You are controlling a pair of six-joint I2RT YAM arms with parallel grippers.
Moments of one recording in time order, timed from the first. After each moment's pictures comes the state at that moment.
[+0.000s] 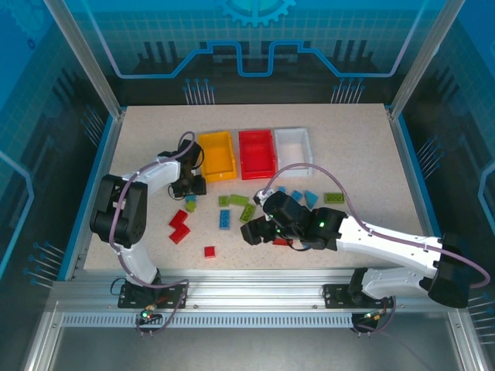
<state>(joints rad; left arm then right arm) -0.20 1.79 1.13 -0.72 -0.05 -0.38 1.08 1.19 0.92 -0.52 0.08 0.58</state>
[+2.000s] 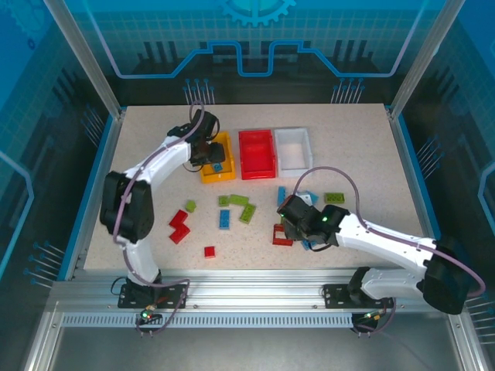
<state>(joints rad) -0.32 1.79 1.46 -0.73 -0.04 -0.49 0.90 1.22 0.78 -0.78 0.27 0.78</state>
